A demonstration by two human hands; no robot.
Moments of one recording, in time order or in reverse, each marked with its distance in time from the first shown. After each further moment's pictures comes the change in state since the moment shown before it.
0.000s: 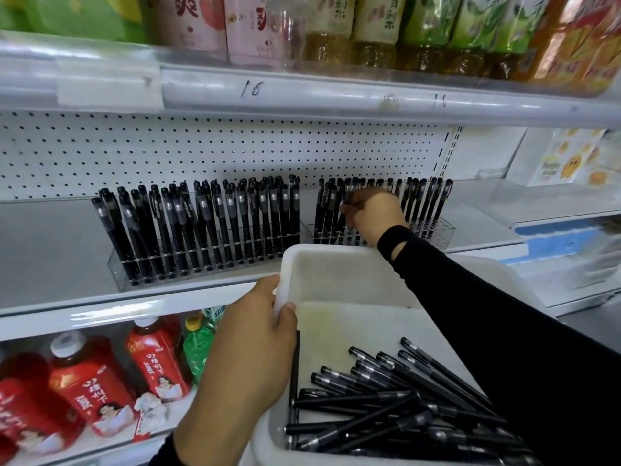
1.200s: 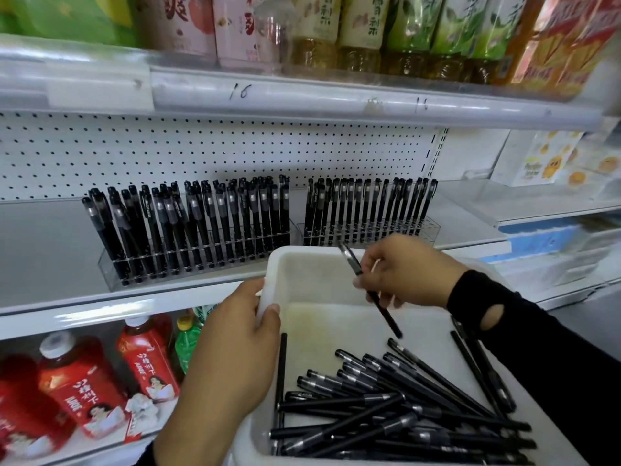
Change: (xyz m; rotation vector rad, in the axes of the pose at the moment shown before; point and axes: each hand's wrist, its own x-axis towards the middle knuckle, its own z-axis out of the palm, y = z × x) left_hand -0.011 0.000 -0.006 -0.048 0.009 -0.012; right_hand -0.125 -0.038 -0.089 -0.251 -0.547 0.082
